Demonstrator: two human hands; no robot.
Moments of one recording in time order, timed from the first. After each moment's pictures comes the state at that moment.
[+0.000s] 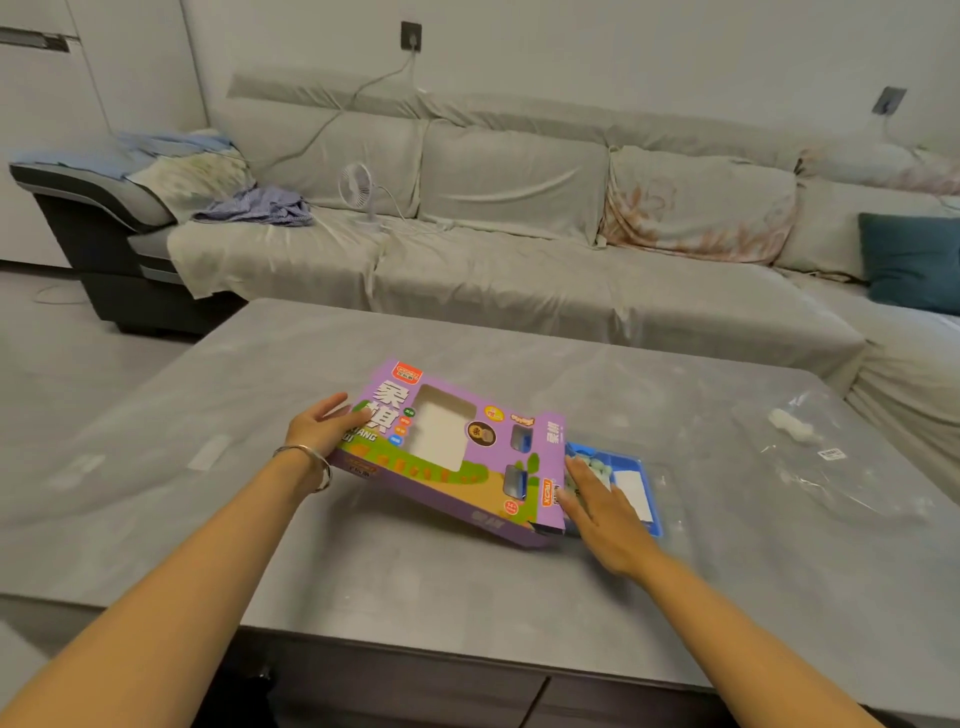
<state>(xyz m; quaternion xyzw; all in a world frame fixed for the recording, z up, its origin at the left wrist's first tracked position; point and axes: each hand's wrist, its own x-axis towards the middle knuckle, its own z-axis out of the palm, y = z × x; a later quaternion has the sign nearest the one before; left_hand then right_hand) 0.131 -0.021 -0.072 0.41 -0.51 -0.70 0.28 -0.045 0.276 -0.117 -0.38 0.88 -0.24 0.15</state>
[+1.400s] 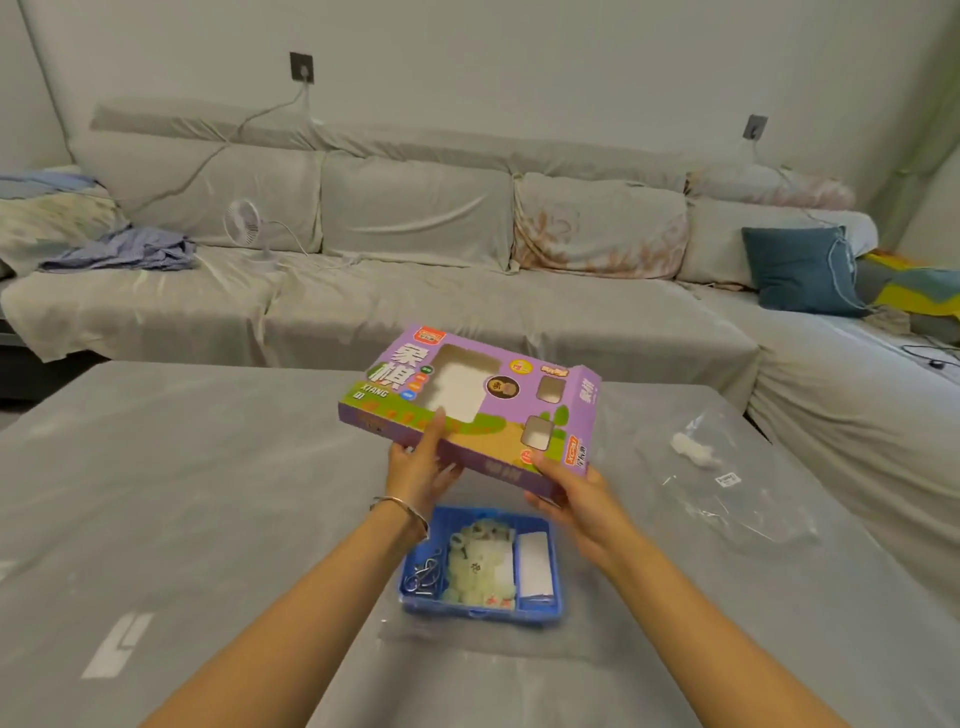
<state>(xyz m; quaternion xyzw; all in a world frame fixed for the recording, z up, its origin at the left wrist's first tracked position) -0.074 0.137 -0.048 0.24 -0.40 -0.85 0.26 -0.135 0.301 -0.037 -0.08 0.61 -0.75 0.26</state>
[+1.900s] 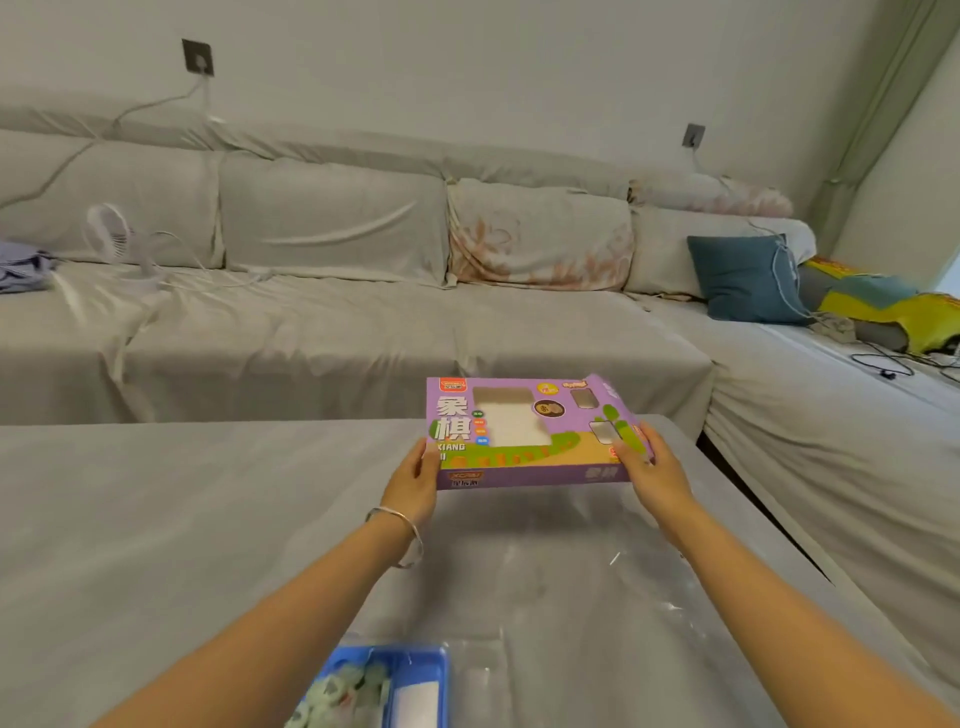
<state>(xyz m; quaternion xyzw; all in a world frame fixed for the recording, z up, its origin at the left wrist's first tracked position) -0.264 0.162 -0.075 0.21 -0.74 -0.61 0.19 -0.389 0.393 -0.053 -0.10 0.81 -0.58 -0.02</state>
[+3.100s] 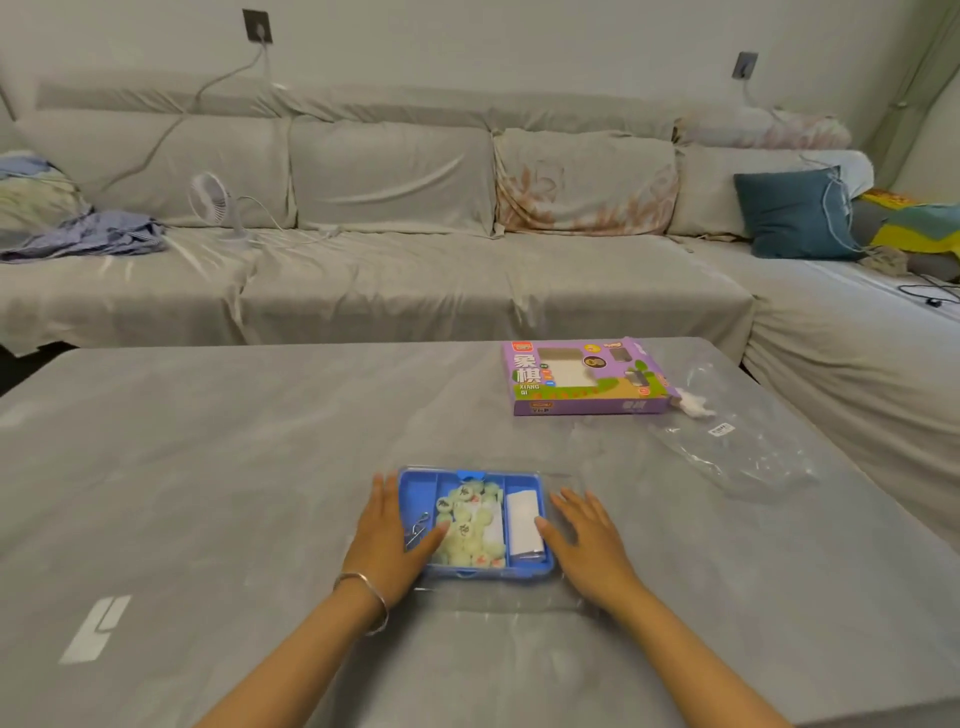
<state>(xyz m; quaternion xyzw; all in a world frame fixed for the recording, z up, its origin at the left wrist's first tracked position) -0.013 0.147 -0.141 0.25 -0.89 -0.37 0.06 -0.130 0.356 -0.136 -0.23 0.92 -0.29 0.13</state>
